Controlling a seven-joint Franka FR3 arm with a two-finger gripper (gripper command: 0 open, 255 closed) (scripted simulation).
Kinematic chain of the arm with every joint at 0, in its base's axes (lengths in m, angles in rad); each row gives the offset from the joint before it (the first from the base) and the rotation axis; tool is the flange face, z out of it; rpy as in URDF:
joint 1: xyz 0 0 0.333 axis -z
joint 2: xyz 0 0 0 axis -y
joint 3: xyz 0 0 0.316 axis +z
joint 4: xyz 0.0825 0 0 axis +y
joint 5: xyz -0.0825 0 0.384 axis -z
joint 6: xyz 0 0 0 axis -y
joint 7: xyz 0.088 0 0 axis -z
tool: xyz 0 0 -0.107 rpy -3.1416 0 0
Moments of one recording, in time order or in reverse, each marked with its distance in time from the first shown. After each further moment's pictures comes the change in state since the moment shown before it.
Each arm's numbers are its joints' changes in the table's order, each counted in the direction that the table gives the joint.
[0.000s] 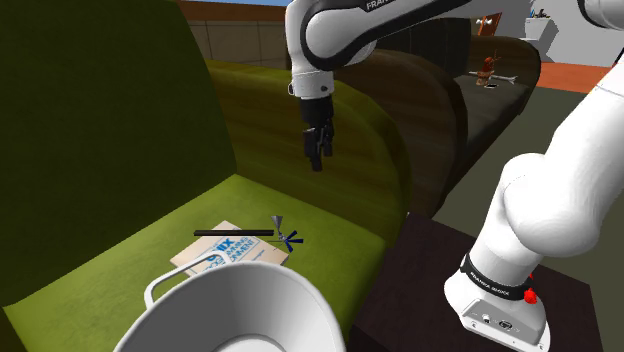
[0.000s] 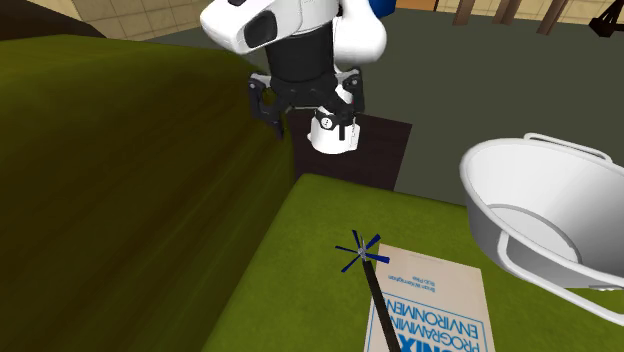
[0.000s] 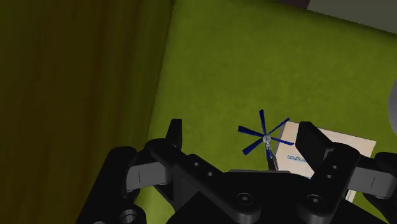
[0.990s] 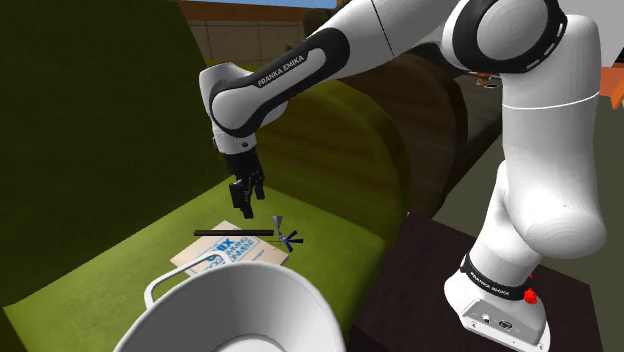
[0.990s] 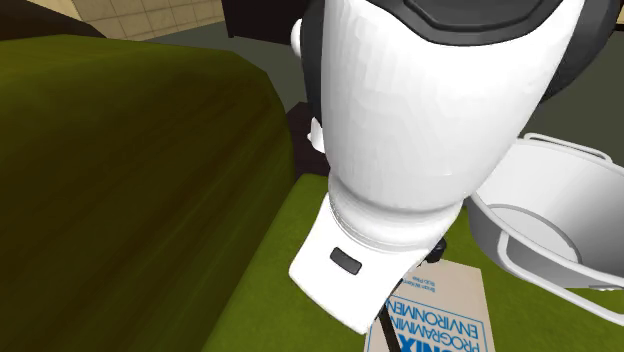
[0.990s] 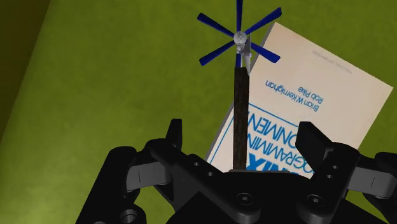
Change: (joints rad) arm -0.102 -0.570 0.087 -0.417 0.010 0.136 -0.032
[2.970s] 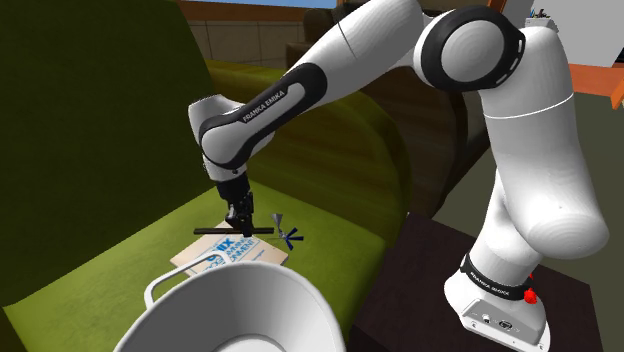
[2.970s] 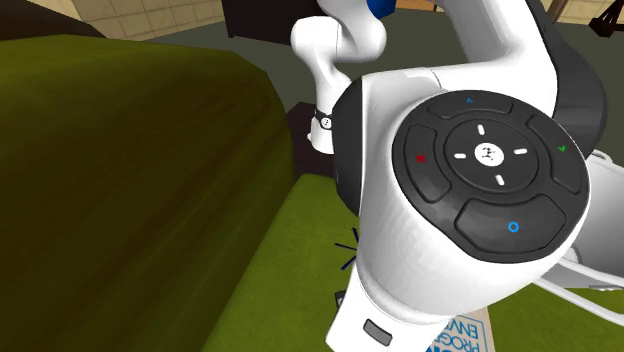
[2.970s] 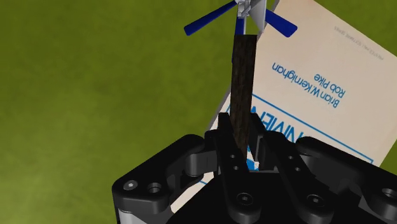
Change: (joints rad) arm -0.031 -0.142 0.014 -0.058 0.016 0.064 -0.006
